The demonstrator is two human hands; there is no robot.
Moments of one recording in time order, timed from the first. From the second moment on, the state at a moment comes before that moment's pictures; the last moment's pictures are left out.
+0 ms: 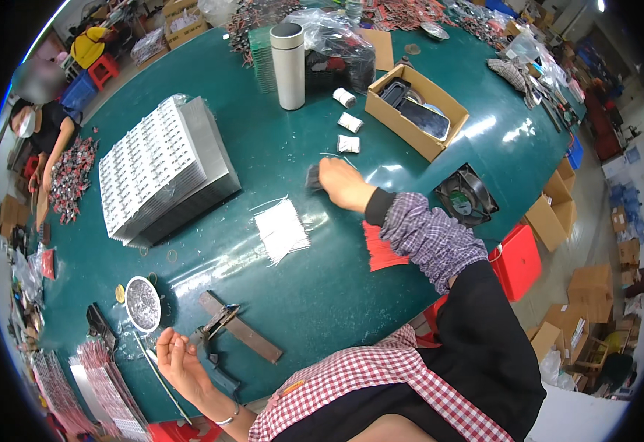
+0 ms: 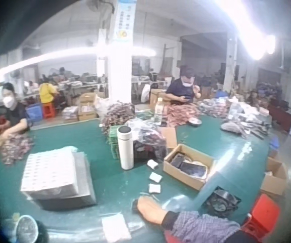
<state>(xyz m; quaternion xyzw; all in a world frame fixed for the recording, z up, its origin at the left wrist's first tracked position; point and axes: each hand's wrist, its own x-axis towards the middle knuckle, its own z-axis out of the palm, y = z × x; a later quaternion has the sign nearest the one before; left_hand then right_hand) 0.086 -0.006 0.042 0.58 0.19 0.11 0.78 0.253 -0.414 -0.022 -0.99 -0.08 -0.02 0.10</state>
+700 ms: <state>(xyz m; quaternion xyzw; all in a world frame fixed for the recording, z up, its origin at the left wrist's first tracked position) 0.134 -0.124 0.038 0.68 -0.12 -0.36 0.63 0.068 -0.299 0.018 -0.19 0.13 0.44 0.87</state>
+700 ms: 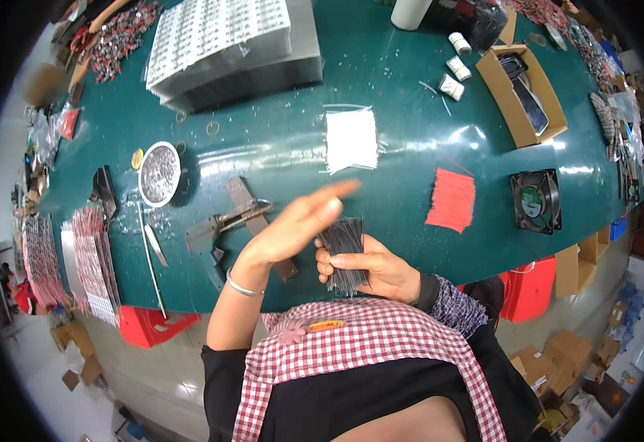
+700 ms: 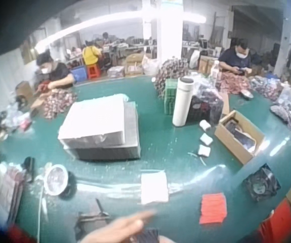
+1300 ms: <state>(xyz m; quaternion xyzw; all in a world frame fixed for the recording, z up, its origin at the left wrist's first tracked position) 0.106 -0.104 0.041 0.70 -0.35 -0.37 0.51 0.046 -0.292 0.004 -0.21 0.10 0.54 0.81</state>
